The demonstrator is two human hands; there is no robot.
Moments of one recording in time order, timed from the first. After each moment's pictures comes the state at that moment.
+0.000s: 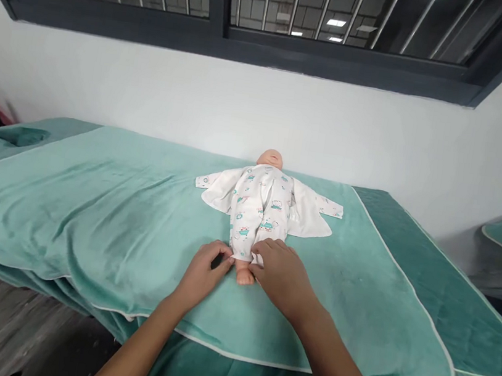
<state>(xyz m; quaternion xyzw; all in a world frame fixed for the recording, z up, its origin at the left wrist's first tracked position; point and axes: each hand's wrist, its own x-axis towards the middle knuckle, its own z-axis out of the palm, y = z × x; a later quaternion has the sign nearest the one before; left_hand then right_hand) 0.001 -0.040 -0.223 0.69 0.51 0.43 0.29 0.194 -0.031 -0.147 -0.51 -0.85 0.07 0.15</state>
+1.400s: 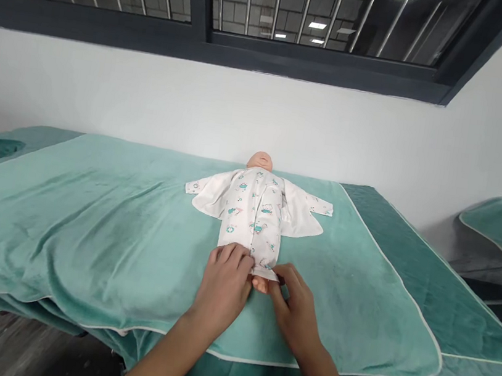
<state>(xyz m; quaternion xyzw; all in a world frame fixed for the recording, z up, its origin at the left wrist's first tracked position) 0.053 -0.051 -0.187 0.82 0.50 0.28 0.02 0.223 -0.066 -0.195 -0.51 -0.73 0.16 0.43</state>
